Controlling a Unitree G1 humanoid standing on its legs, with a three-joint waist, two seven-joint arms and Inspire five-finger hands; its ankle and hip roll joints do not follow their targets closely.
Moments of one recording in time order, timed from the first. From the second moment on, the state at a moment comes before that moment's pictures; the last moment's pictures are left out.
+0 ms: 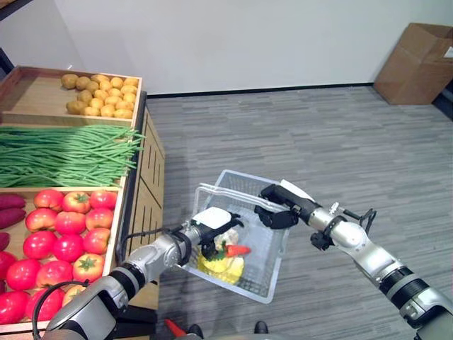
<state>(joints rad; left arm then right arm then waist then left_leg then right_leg) -0.43 0.54 -0.78 0.56 0.64 -0.30 0.02 -0.30 -0.74 0.55 0.29 0.14 -0.23 0.17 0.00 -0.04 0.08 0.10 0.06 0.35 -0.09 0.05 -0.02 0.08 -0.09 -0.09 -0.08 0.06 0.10</state>
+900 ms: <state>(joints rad) 0.04 0.72 -0.56 0.17 -0.67 -0.18 -0.37 -0.02 -0.57 0.22 0.88 0.05 -0.20 0.01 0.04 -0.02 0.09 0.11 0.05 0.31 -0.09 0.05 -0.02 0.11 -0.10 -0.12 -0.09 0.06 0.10</state>
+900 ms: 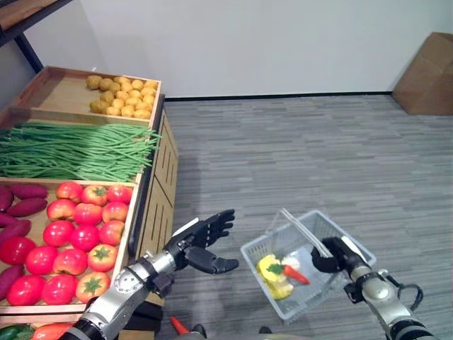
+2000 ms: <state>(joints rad) 0.04 0.24 -0.19 1.31 -0.04 -0.22 -0.03 0.10 -0.30 0.09 1.41 0.20 -0.20 -0.01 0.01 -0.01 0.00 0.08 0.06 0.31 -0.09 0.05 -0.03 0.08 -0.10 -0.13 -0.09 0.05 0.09</state>
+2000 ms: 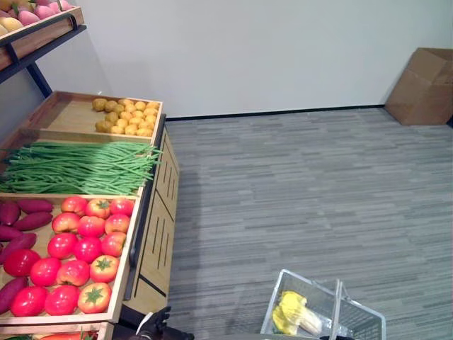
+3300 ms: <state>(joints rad) 0.01 0.21 -0.19 1.34 -0.06 -0.18 -0.03 0.11 -0.26 0.14 1.42 0.20 -0.18 0.06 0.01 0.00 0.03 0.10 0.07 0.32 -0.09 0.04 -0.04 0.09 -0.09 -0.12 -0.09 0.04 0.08</state>
